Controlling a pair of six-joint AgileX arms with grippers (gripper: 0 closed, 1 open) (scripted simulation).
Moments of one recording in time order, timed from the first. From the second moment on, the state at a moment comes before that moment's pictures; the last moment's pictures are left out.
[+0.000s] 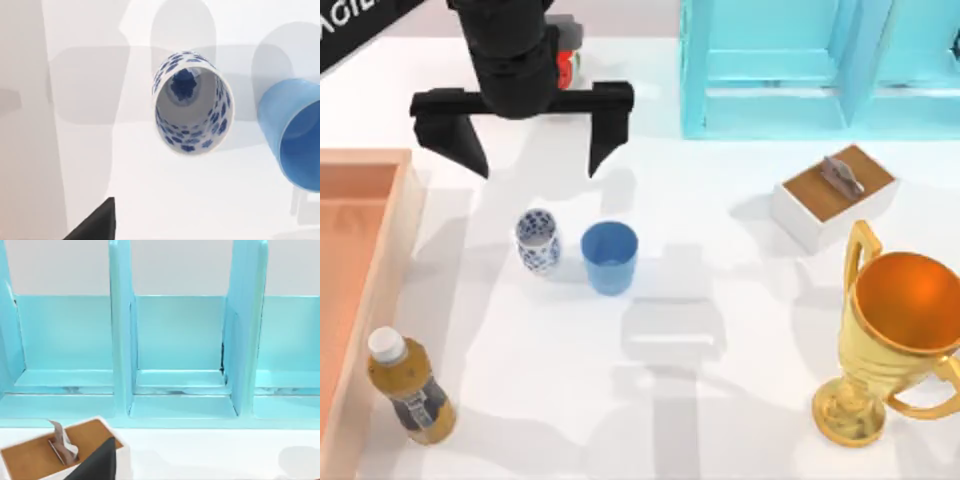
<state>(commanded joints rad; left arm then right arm) -0.46 2.13 2.01 -1.39 0.01 -0.41 0.00 0.00 0.00 0.00 0.00 0.00</state>
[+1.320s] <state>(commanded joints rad) -0.46 2.26 1.76 -1.07 0.00 -0.43 0.00 0.00 0.00 0.00 0.00 0.00</state>
